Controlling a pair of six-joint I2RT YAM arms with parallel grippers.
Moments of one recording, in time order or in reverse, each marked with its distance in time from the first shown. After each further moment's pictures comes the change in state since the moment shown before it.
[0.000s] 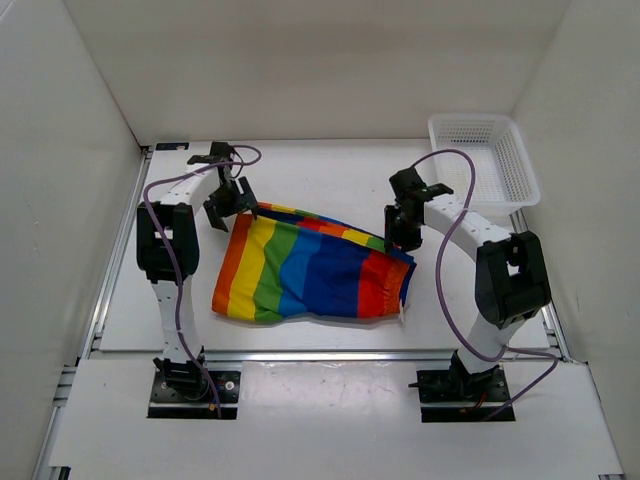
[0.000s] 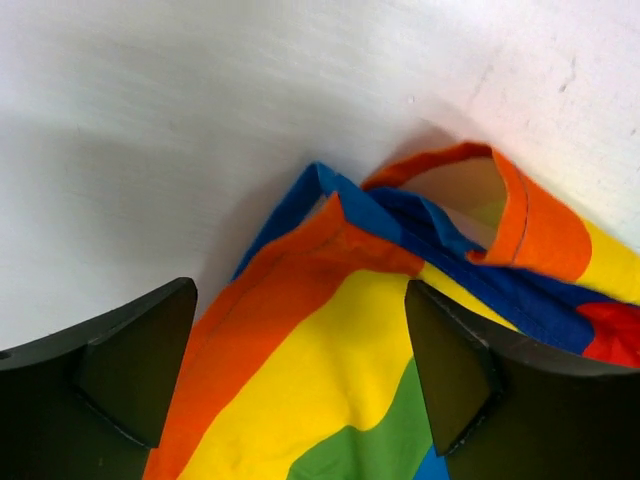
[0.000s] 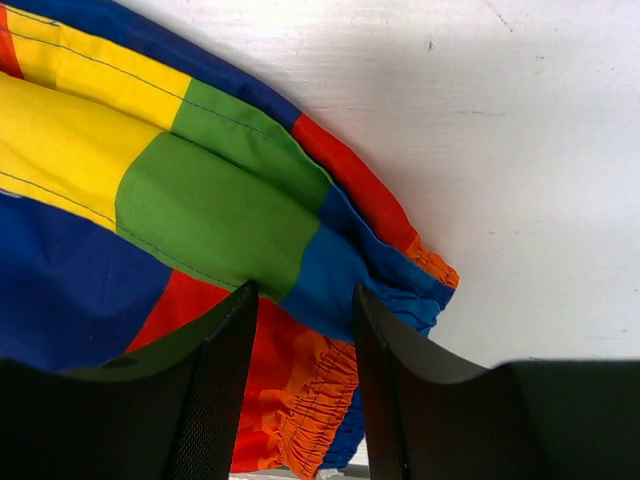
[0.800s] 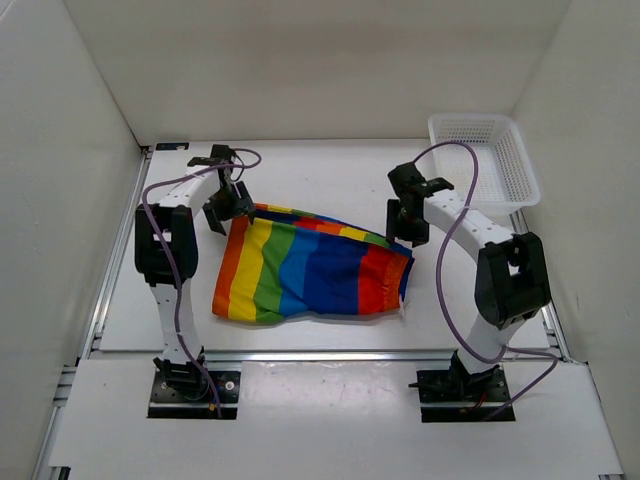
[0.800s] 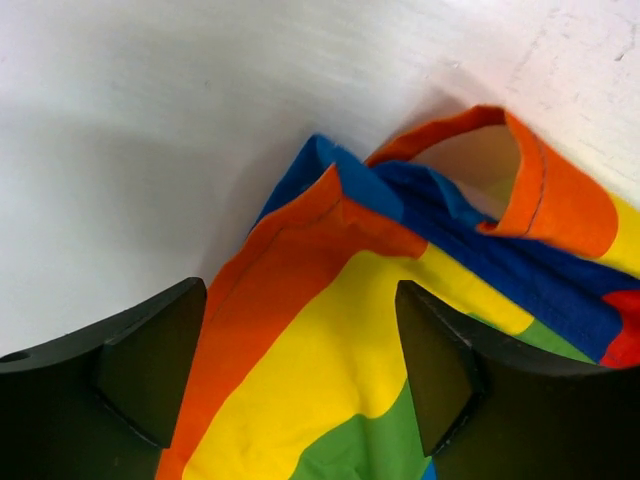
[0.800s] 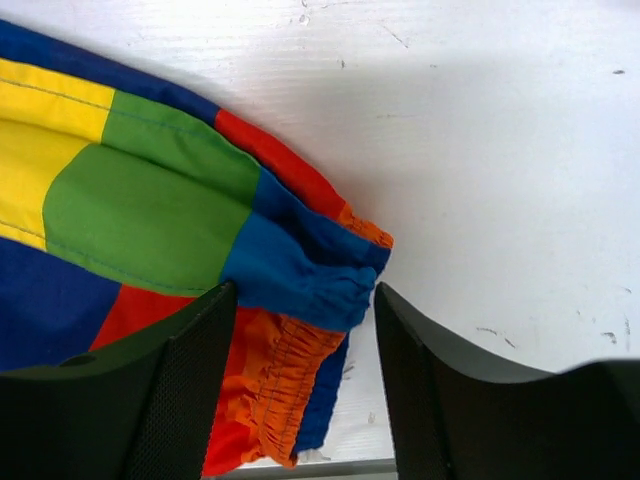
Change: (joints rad) left arm -0.012 -0.045 -0.047 -0.023 -0.050 -0.012; right arm 0.018 -0.010 0.061 -0.077 0.162 0.034
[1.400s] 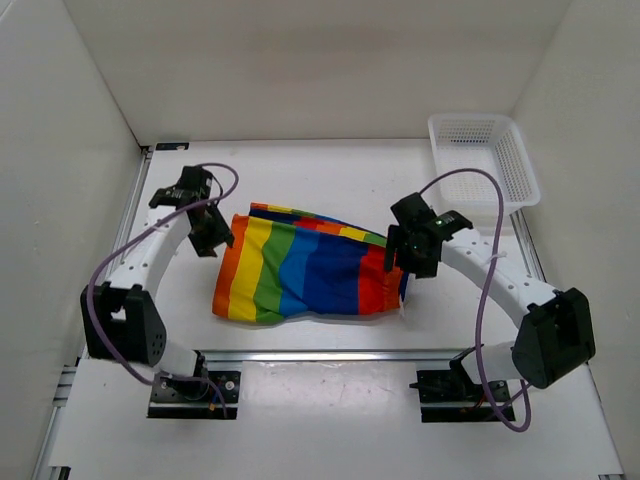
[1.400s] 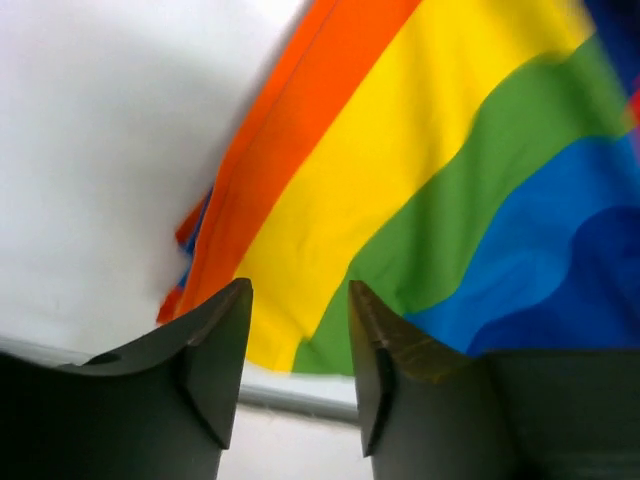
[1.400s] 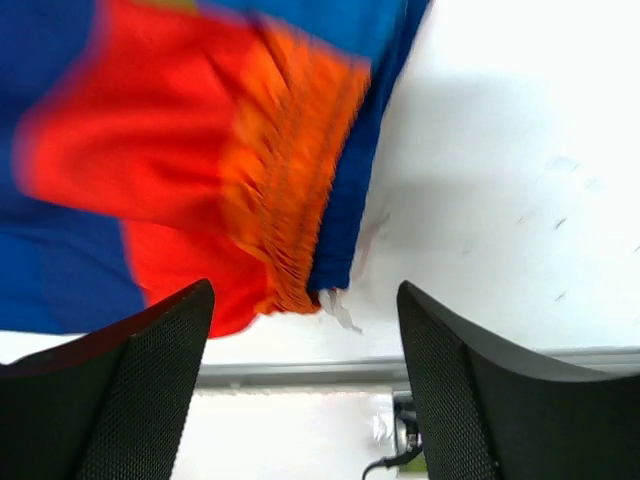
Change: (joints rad) left arm 0.000 -0.655 -0.496 -0.075 0.020 -0.121; right arm 0.137 -0.359 -0.308 -0.064 -0.051 0.229
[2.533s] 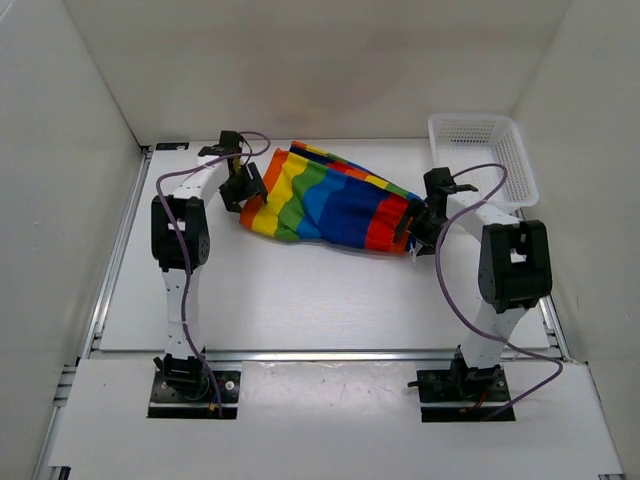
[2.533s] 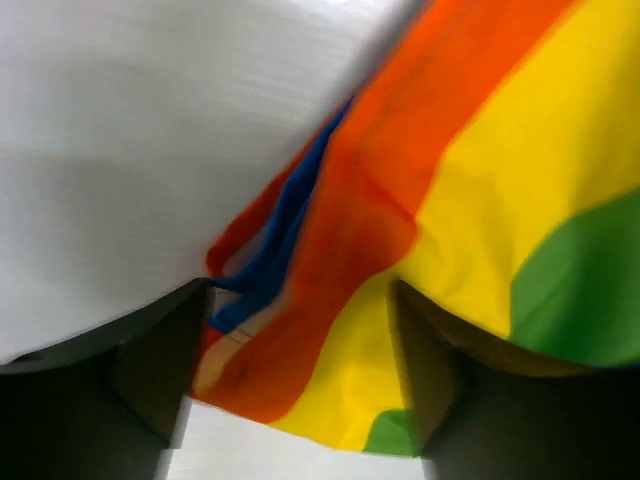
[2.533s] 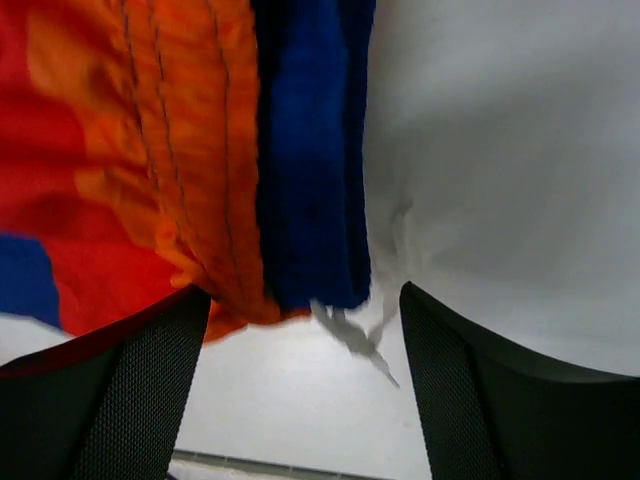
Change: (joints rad) left arm -0.012 0.876 0.772 0.138 0.090 0.122; right arm -0.380 0.431 0.196 0.231 -0.274 -0.014
